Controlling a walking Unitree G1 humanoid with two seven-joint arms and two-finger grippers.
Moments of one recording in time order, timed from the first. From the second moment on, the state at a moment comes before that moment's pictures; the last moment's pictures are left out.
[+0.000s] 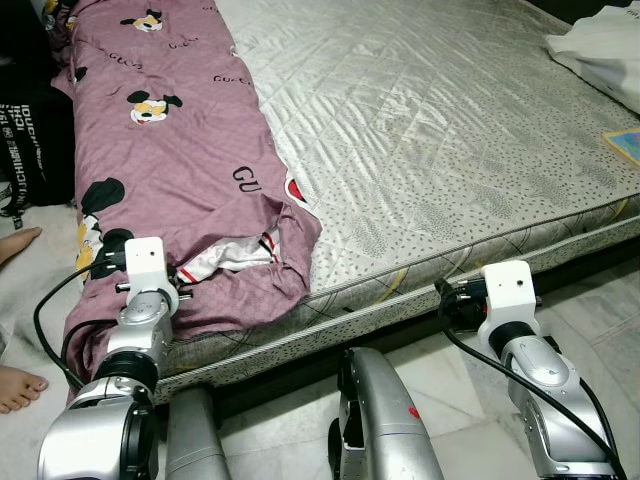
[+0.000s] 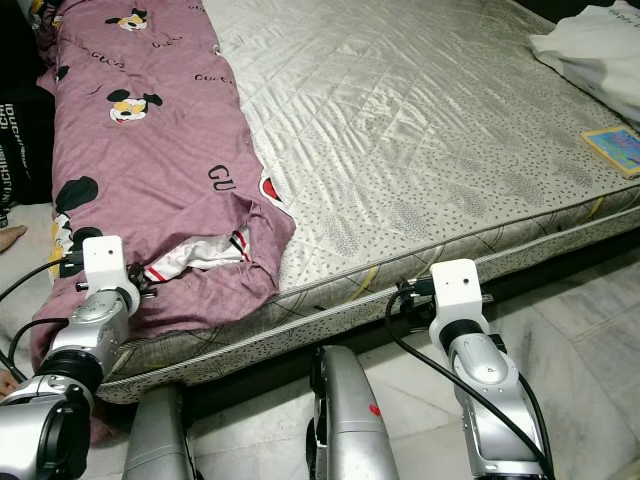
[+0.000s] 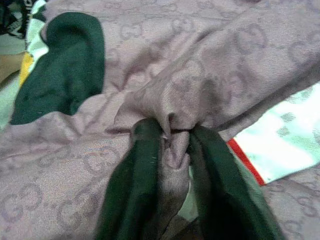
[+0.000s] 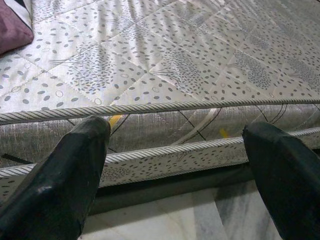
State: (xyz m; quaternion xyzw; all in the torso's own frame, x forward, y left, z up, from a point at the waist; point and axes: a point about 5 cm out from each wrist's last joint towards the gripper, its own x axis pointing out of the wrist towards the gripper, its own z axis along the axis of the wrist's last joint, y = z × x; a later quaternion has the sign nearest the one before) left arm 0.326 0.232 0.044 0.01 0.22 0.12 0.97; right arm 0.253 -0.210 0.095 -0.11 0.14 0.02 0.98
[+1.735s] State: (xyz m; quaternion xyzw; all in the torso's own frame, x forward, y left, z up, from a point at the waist) left arm 0.195 0.175 0.064 0.12 0.35 -0.43 0.83; right arm 0.258 -0.210 0.083 -0.11 0.15 0.02 0.98
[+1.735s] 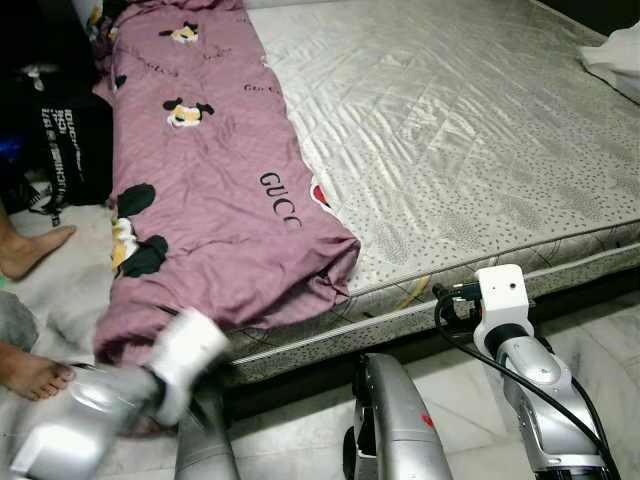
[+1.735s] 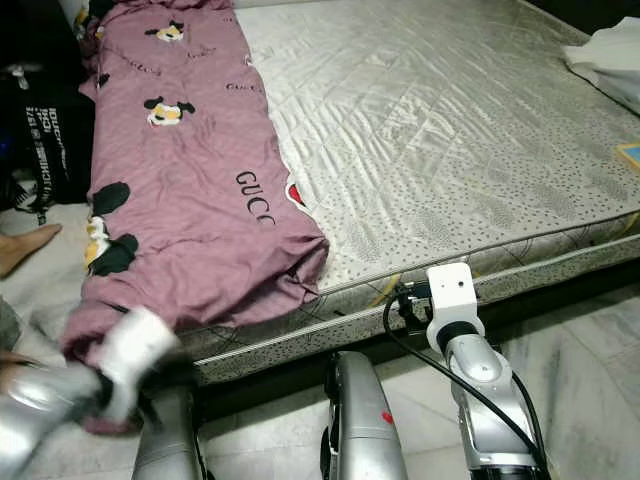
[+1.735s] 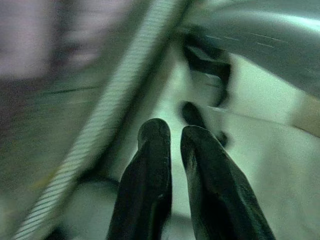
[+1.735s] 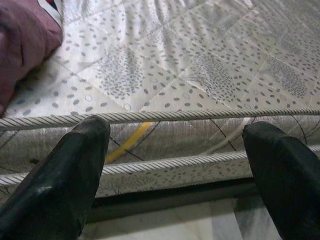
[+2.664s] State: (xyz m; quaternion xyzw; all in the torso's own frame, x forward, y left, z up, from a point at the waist) left arm 0.203 0.175 0.110 0.08 0.04 -0.03 1.00; right arm 0.305 -0.184 0.071 -0.10 0.15 0.08 0.98
